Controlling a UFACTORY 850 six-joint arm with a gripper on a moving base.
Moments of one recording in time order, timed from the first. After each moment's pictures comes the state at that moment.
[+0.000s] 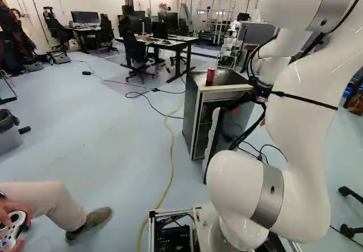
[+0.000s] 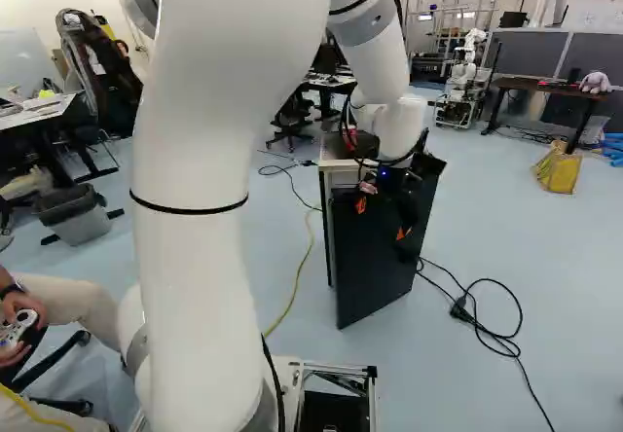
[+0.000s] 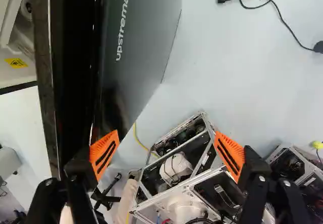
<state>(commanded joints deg) -35.3 -21.8 -61.4 8.0 -40.5 0.0</state>
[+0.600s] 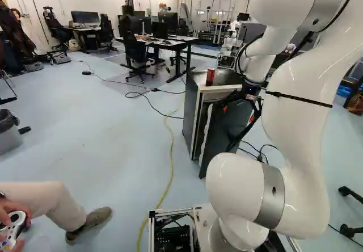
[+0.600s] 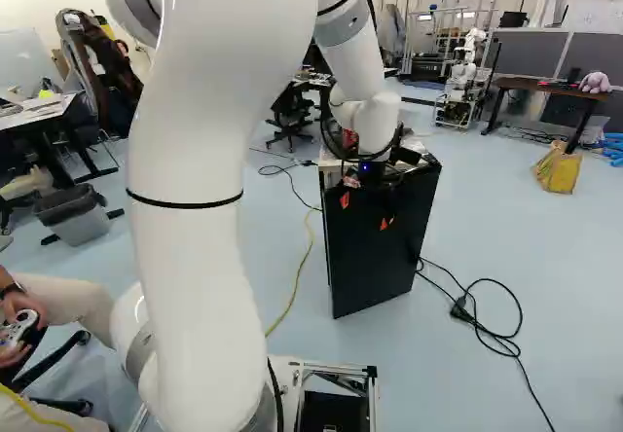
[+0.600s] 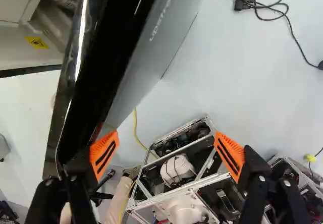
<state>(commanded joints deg) -29.1 -21.8 -61.5 8.0 -39.3 0.0</state>
